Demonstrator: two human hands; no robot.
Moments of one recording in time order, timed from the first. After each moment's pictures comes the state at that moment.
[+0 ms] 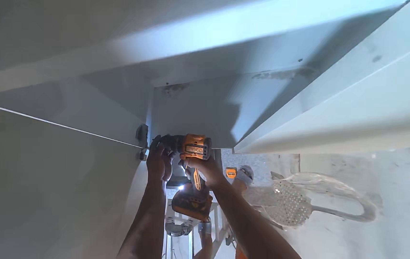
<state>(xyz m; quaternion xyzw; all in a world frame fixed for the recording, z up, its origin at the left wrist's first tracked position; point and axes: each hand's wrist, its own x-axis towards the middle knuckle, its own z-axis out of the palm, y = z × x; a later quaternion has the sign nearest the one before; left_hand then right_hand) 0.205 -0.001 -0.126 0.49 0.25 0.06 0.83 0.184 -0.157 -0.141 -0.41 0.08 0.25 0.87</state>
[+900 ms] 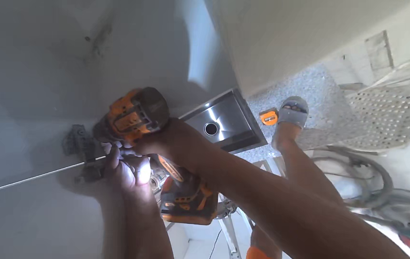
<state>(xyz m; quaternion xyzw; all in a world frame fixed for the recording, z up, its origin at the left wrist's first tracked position) 0.208 0.025 -0.174 0.58 0.10 0.10 0.80 0.216 -0.155 -0.162 -0.44 0.03 0.30 0.85</state>
